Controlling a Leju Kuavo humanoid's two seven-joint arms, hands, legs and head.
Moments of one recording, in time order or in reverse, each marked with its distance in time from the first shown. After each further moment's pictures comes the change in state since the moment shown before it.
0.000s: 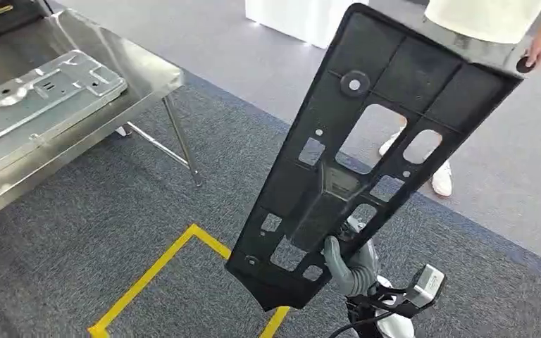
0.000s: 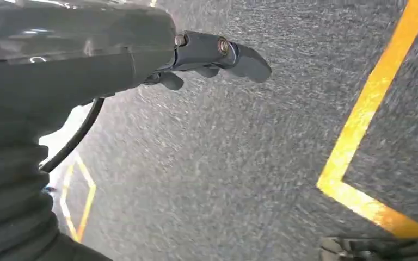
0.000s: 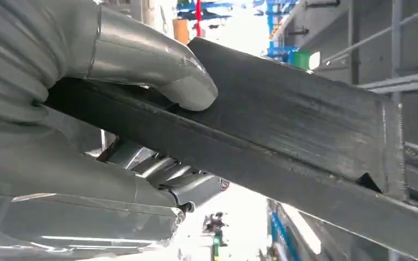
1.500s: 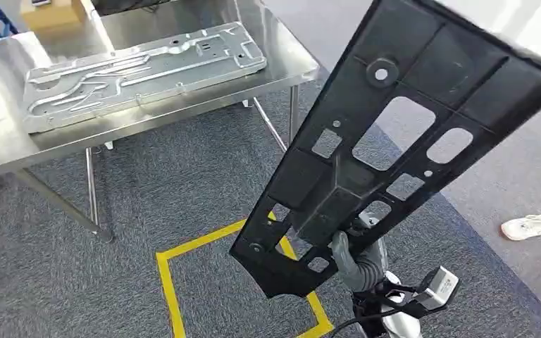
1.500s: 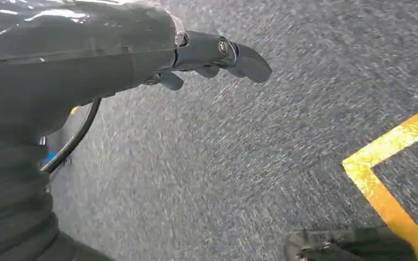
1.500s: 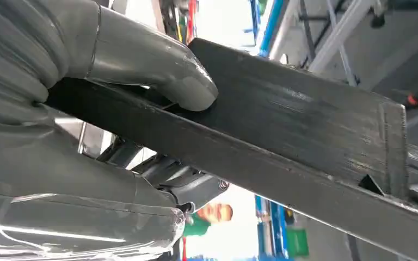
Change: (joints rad) left arm -0.008 -0.003 0.000 0.000 0.011 0.009 -0.055; right arm -0.020 0.002 -0.012 -0.049 0.029 -0.012 -0.015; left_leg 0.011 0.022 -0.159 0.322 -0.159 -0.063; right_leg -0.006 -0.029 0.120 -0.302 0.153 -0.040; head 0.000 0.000
